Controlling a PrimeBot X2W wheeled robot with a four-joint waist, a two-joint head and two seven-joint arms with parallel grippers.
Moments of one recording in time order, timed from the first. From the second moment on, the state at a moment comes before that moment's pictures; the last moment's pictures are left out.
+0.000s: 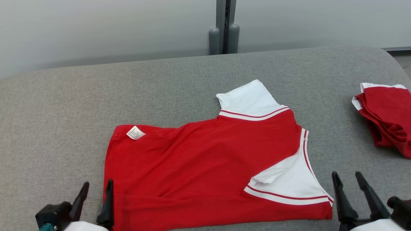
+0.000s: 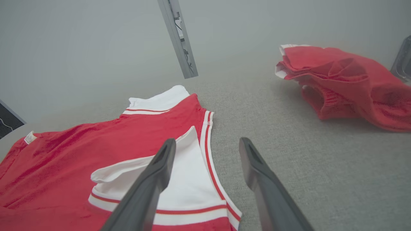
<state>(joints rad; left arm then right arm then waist) 0.14 0.28 -0.22 0.09 -0.58 0.15 -0.10 0.15 -0.07 0.00 0.06 0.35 0.13 -0.11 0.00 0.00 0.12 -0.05</state>
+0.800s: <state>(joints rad) 0.03 0.31 -0.24 0.00 -0.46 0.22 -0.14 0.05 -0.10 -0.04 -0.11 0.28 0.13 -0.07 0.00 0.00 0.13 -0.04</state>
